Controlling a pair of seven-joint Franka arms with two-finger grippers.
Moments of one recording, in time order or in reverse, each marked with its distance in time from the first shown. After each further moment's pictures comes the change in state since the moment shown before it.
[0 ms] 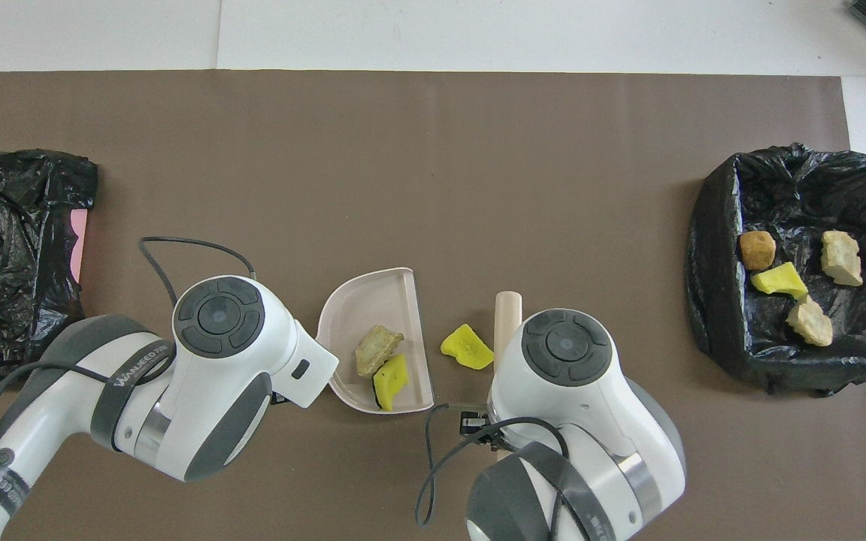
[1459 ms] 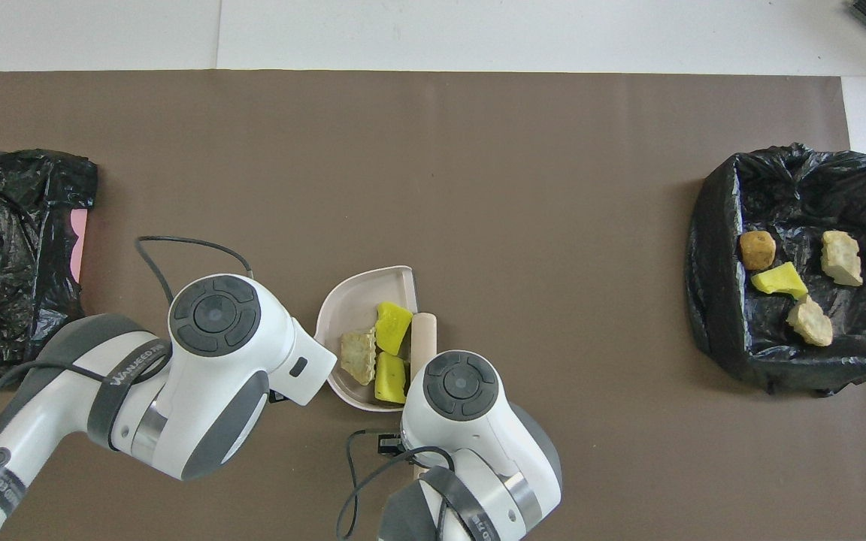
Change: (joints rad) left arm 0.009 -0.003 0.009 0.004 -0.001 0.005 -0.009; right arm 0.170 0.179 0.003 0.026 0.132 0.227 -0.003
